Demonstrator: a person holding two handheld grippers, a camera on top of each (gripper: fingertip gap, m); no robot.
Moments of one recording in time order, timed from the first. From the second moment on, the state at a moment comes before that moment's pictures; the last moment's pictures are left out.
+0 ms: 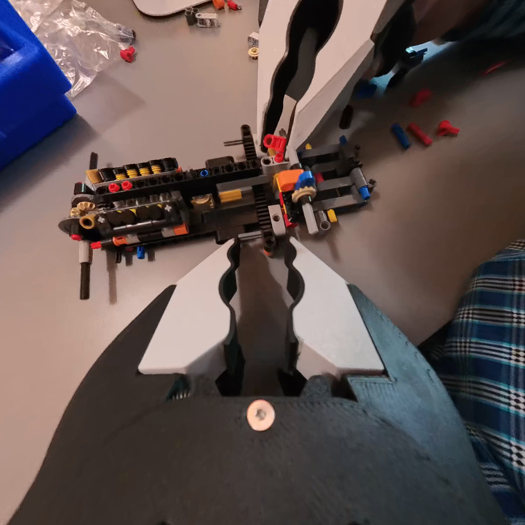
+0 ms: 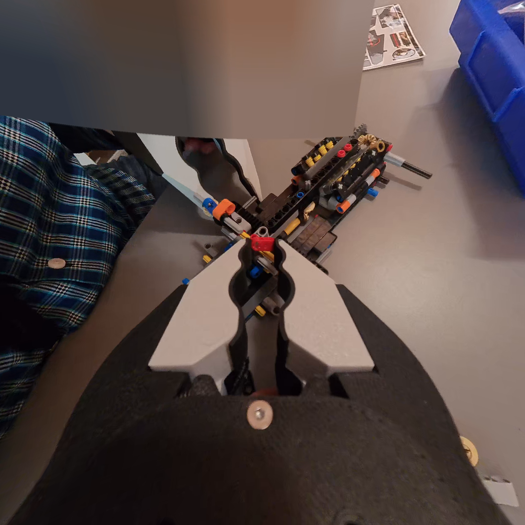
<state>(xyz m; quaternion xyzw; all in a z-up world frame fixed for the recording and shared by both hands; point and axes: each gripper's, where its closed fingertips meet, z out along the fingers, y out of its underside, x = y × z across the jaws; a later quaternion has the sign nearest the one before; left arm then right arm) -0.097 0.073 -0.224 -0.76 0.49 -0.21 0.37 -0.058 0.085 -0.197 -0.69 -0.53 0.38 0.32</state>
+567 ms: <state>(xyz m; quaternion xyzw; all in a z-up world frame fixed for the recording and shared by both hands) -0.093 0.077 -0.224 -0.77 0.46 -0.19 0.39 -0.058 0.084 -0.197 -0.69 -0.53 0.38 0.31</state>
